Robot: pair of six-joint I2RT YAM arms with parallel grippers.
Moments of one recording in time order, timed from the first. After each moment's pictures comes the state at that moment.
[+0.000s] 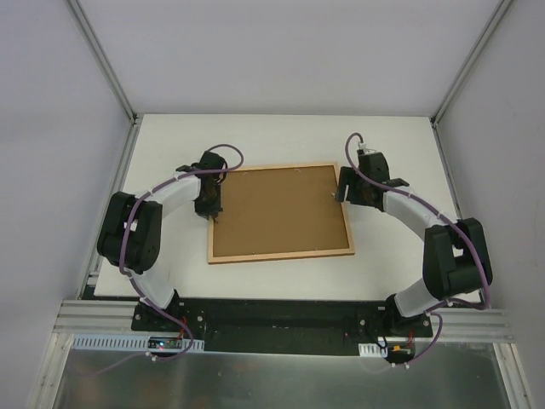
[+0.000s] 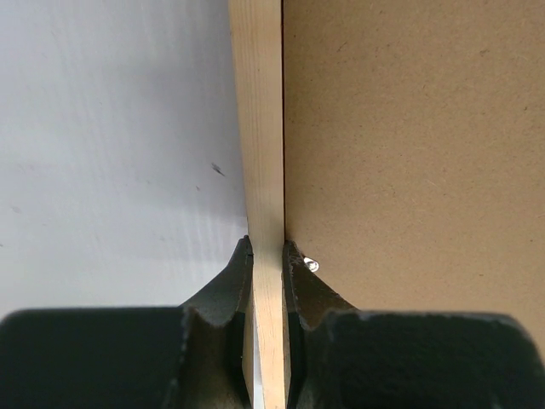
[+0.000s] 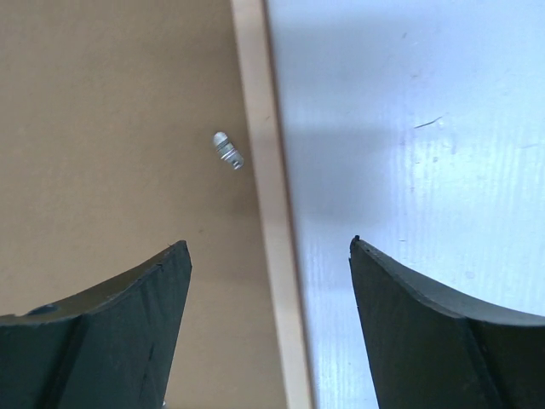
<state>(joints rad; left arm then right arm) -0.32 1.70 1.07 -0.68 -0.14 -0.38 0.29 1.54 0.95 -0.31 0.02 0.35</state>
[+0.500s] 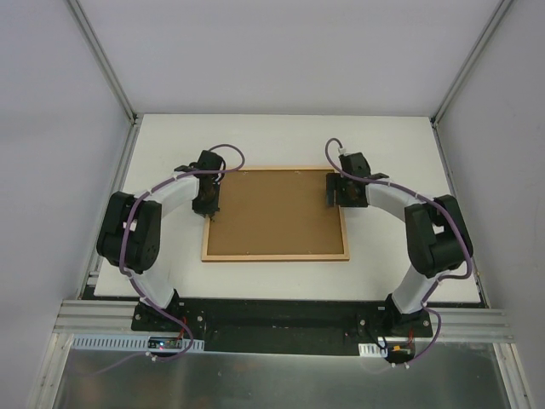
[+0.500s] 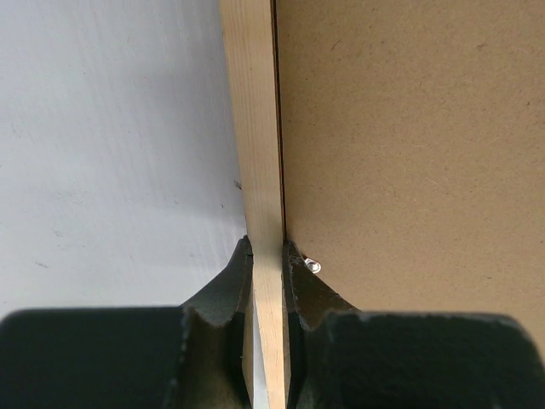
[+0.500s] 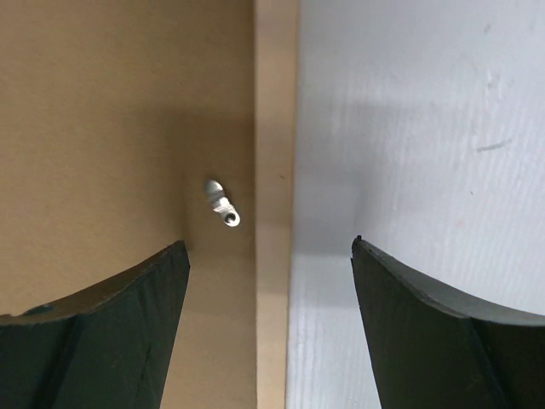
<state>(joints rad) -0.30 1.71 1.07 -0.65 -0.15 -0.23 0.34 1.71 1.02 -0.33 0.07 0.28</state>
